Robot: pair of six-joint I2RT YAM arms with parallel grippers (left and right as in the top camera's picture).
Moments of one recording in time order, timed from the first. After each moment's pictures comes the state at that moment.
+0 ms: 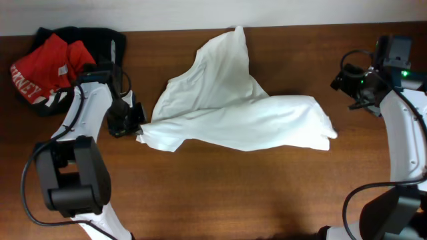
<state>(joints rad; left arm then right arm) 0.04 1.98 1.50 -1.17 0.20 -0.23 -0.24 1.65 1.52 -1.02 0.03 0.42</state>
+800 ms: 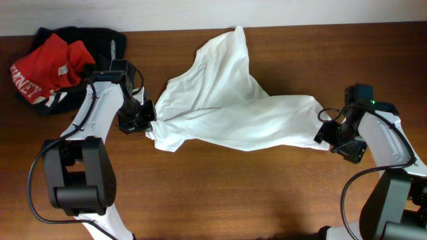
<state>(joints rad) -0.02 1.98 1.50 -1.12 0.21 -0.23 -0.24 1.65 1.09 -0.97 0.04 0.41</state>
